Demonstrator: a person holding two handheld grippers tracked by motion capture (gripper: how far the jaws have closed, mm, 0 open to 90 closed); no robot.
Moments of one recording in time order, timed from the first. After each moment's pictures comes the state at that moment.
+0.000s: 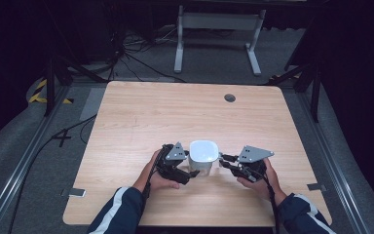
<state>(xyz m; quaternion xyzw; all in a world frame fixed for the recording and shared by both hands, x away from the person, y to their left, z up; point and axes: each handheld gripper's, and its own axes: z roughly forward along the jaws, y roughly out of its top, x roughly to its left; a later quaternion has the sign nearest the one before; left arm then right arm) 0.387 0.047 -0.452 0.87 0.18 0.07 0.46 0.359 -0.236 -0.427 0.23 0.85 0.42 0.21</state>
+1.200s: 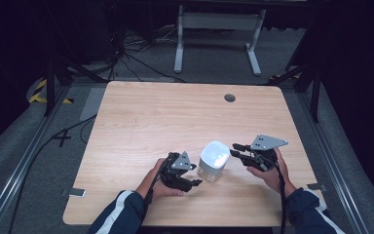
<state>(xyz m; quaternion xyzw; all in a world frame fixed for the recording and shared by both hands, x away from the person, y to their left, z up) 0.372 0.038 -0.457 0.88 0.15 0.04 0.44 0.381 -0.268 -0.411 0.26 0.83 0.44 0.21</state>
